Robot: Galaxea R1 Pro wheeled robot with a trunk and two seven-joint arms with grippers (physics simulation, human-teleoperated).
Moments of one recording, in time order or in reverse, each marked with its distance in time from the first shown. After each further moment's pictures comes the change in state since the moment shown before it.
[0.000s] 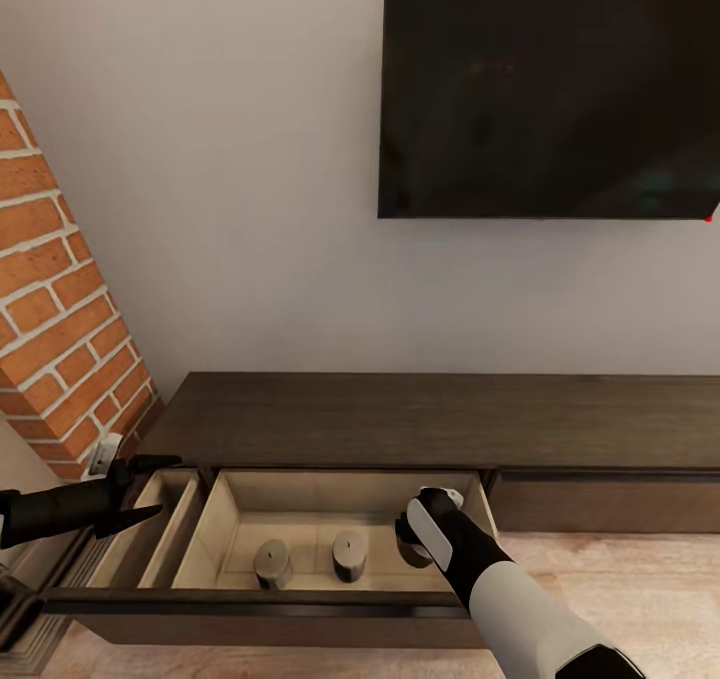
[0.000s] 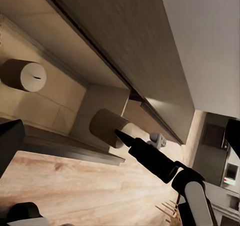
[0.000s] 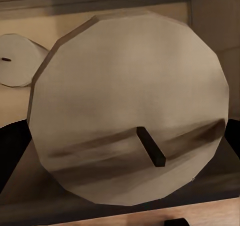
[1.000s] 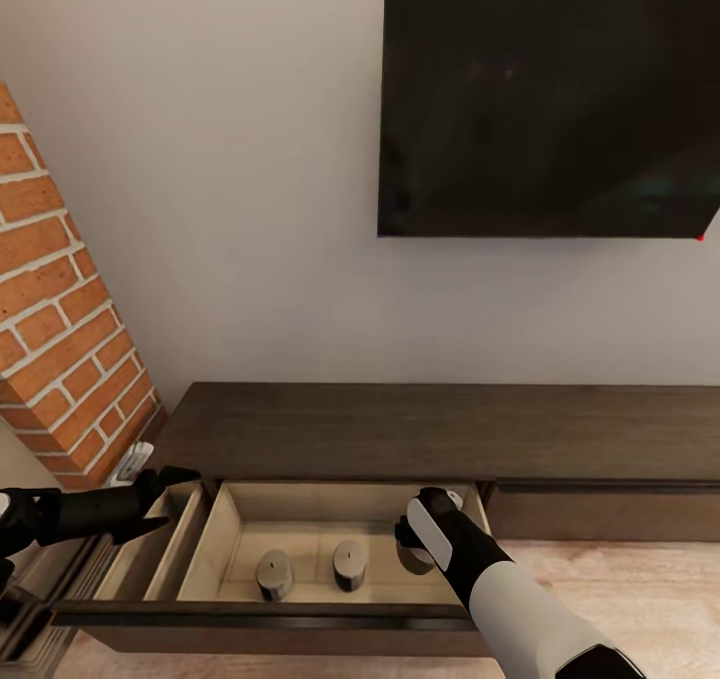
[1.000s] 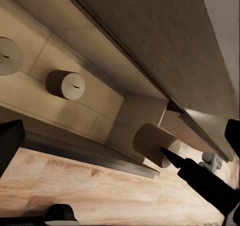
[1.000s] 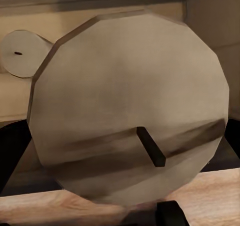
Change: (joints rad) left arm -0.050 -0.138 0.009 0.011 -0.255 0.000 0.123; right arm 0.000 0.000 0.000 -0.001 -0.003 0.043 0.000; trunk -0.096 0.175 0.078
